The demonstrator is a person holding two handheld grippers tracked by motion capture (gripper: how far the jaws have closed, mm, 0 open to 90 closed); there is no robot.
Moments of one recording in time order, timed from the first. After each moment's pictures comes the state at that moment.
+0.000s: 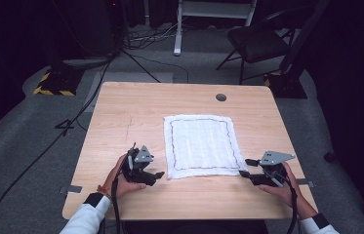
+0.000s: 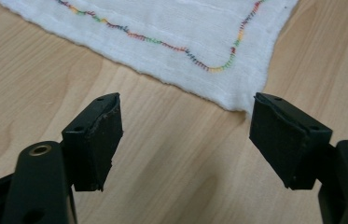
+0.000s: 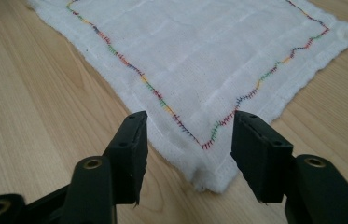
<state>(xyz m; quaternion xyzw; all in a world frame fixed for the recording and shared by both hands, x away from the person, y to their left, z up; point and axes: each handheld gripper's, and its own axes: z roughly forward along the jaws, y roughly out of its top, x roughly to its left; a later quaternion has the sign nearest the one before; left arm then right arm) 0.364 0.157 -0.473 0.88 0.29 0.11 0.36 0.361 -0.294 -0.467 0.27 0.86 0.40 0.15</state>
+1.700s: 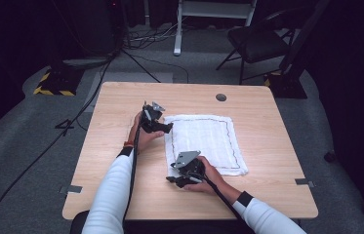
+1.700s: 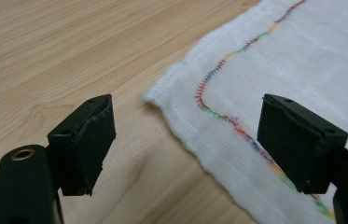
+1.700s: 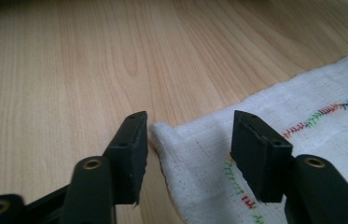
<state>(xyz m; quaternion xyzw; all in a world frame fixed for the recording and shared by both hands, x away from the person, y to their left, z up) 0.537 0.120 -0.484 0.82 0.42 0.17 0.35 0.380 -0.063 -0.495 0.11 0.92 0.38 0.08</state>
